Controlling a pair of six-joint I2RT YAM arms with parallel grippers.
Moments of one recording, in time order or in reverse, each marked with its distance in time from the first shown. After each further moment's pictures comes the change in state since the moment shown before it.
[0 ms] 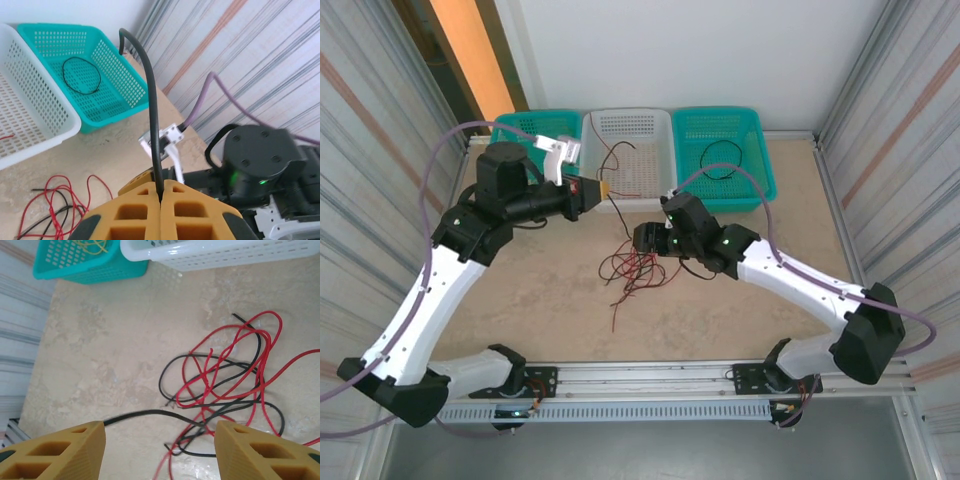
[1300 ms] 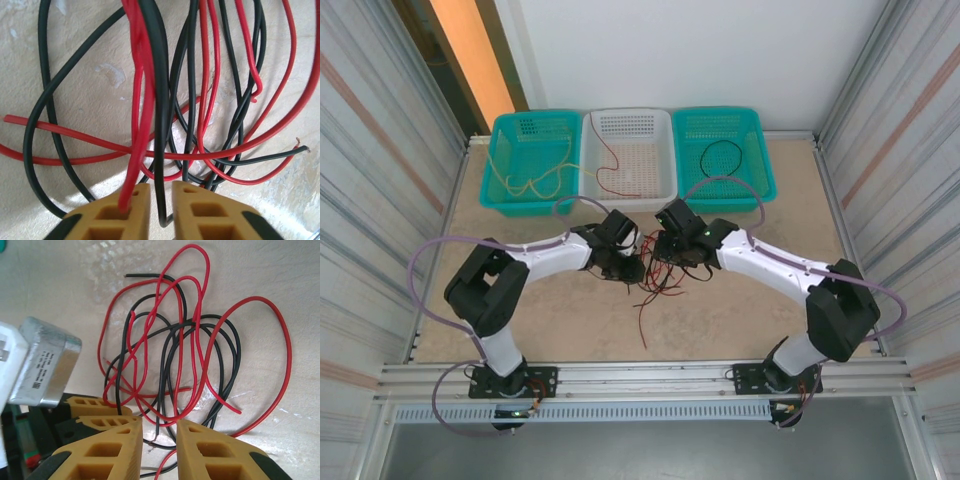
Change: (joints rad) left arm -0.241 0.600 -0.407 0.193 -0.196 -0.093; right arm -0.056 0.138 -0.006 -0.144 0.084 0.135
